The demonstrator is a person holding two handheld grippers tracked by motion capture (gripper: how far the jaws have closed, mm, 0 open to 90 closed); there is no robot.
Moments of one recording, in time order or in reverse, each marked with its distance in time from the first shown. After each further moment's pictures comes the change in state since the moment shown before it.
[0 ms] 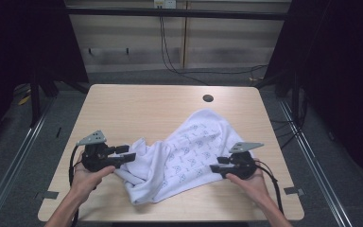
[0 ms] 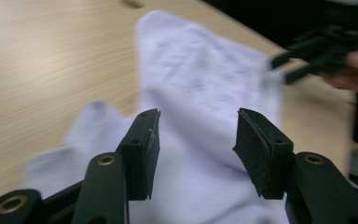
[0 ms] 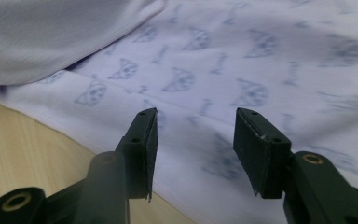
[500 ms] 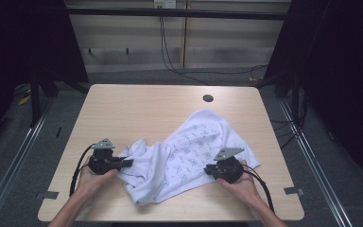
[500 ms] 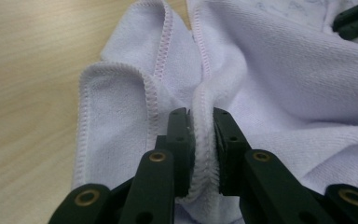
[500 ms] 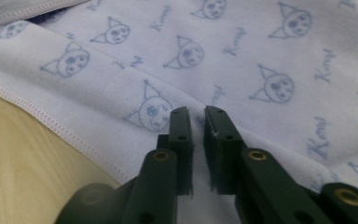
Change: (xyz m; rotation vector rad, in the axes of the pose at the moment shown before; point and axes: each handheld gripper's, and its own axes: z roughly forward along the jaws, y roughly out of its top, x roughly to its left) left arm 0.018 -0.039 0.027 0.163 0.042 0.006; right arm 0.010 -0.007 0.035 0.100 -0.046 -0.149
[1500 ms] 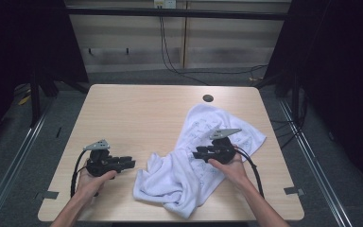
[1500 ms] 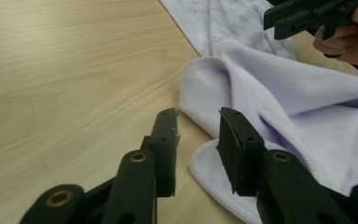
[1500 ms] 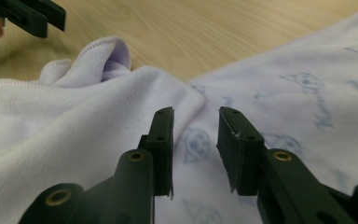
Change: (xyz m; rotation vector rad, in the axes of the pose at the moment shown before) left arm -0.002 0.000 -0.006 -0.096 -0.102 -0.067; right arm -0.025 0.049 0.019 -0.155 0.155 0.090
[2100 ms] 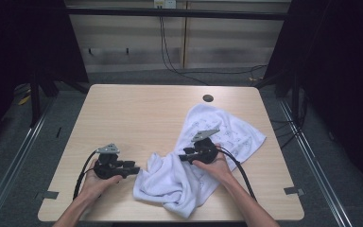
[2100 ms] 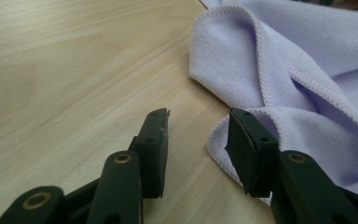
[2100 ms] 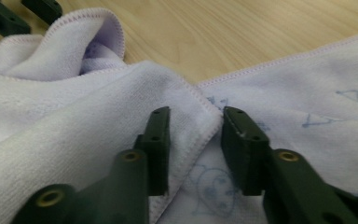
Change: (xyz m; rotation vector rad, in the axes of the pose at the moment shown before) left arm -0.003 -0.009 0.022 0.117 0.012 0.087; right arm 0.008 0.004 0.054 0.072 -0.004 -0.085
